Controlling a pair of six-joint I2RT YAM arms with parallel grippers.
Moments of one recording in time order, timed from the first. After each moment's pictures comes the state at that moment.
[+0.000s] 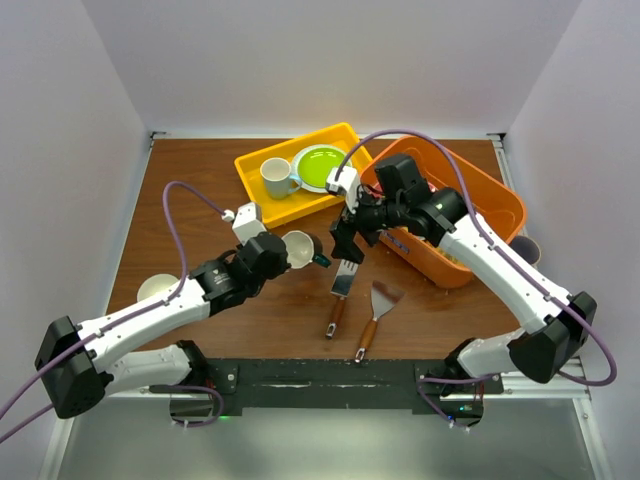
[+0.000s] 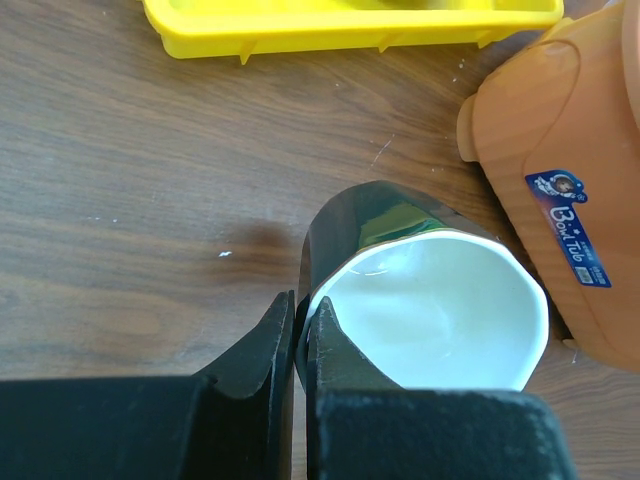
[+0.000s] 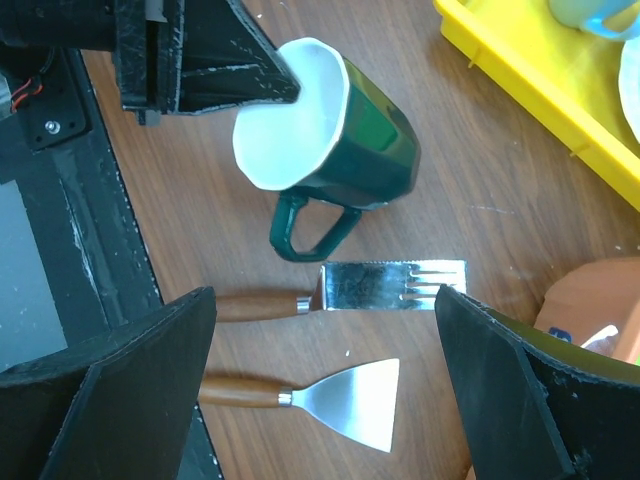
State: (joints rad) left arm -0.88 1.09 0.78 -0.39 -0.58 -1.00; right arm 0.65 1.38 1.42 -0.80 -0.46 -0.30
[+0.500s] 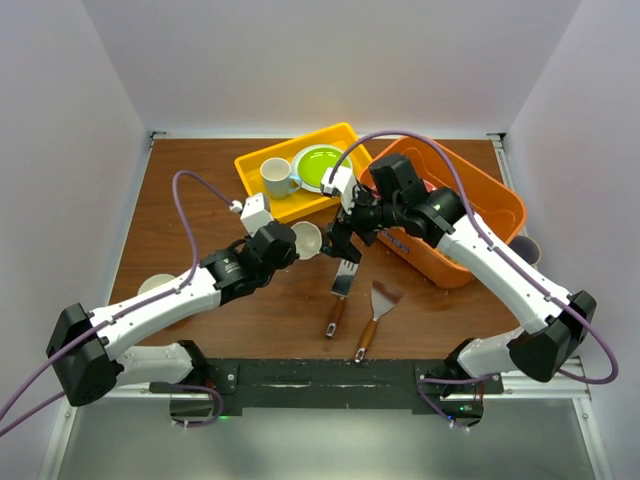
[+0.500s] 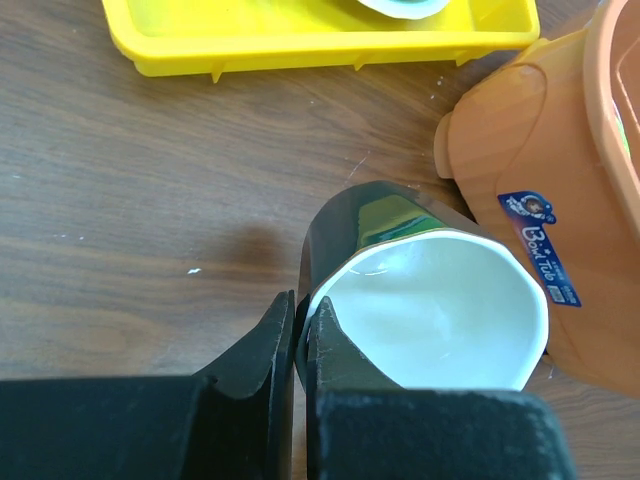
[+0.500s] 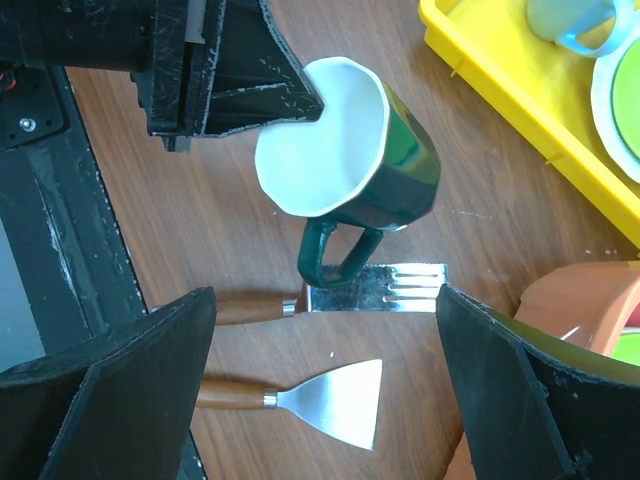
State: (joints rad) left arm -0.88 1.18 0.88 -0.39 -0.59 -1.01; right arm 0.70 1.39 1.46 -0.81 -0.39 -0.32
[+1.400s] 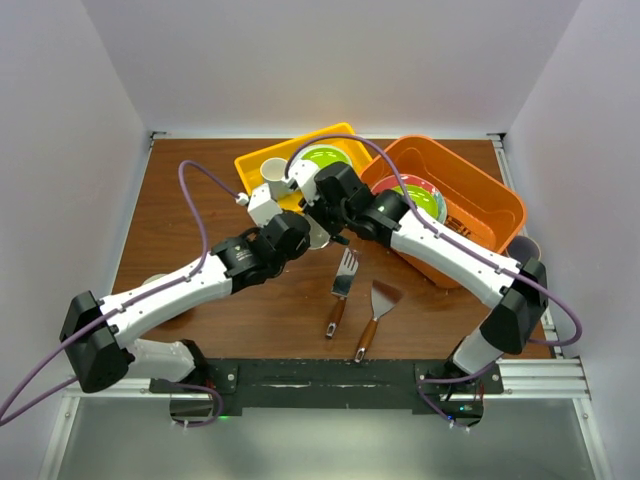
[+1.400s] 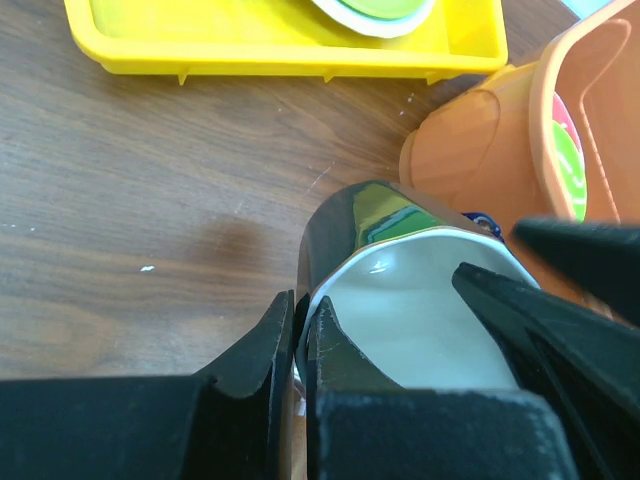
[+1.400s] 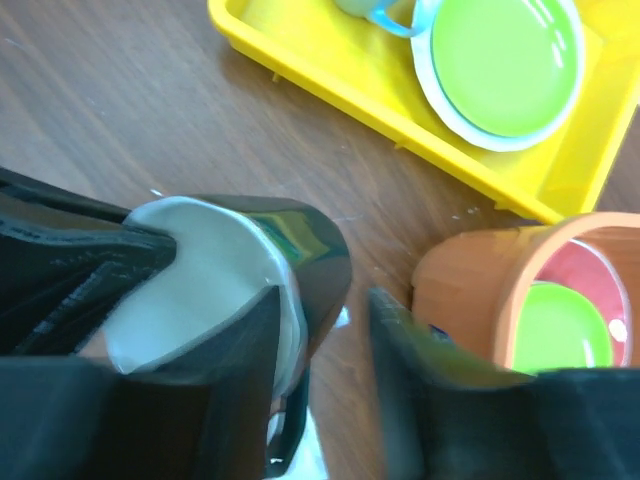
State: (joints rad) left arm -0.91 1.28 1.04 -0.50 -0.62 -1.12; right arm 0.86 1.60 1.54 -0.65 0.20 -0.20
